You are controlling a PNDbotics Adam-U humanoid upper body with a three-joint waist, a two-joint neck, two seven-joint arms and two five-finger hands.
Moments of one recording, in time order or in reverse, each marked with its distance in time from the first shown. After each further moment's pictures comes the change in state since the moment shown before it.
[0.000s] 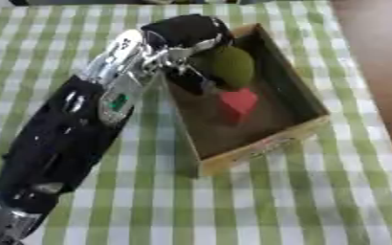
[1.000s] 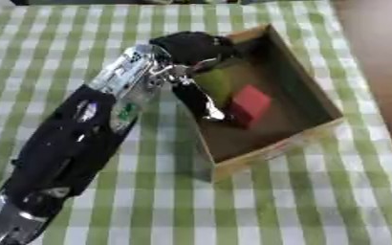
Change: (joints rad) left arm 0.000 -0.004 -0.003 -0.002 -0.076 -0.061 0.015; right arm 0.000 0.001 -0.001 0.000 0.000 0.003 -0.003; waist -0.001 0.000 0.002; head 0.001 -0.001
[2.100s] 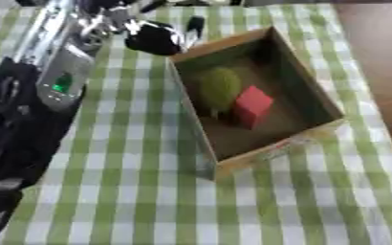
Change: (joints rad) left arm 0.032 0.151 0.181 -0.256 0.164 0.091 0.132; right arm 0.026 -0.011 -0.019 0.000 0.014 -0.003 -0.037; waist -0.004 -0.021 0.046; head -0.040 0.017
